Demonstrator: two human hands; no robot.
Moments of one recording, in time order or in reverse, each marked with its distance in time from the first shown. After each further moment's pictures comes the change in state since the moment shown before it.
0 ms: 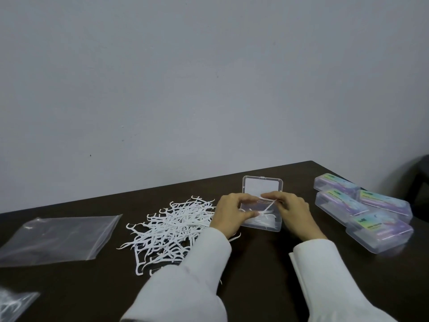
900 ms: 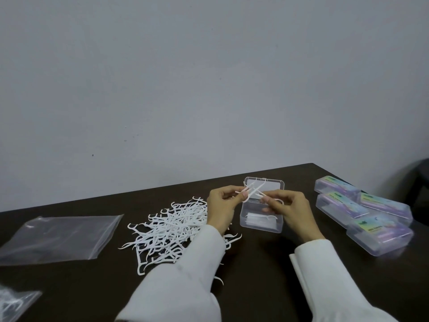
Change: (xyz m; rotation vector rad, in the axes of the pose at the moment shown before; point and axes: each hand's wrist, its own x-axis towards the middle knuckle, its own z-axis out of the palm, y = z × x) left_hand 0.001 0.006 -0.011 -0.522 0.258 -0.222; right_hand 0.000 -0.017 -0.001 0.492 0.082 0.024
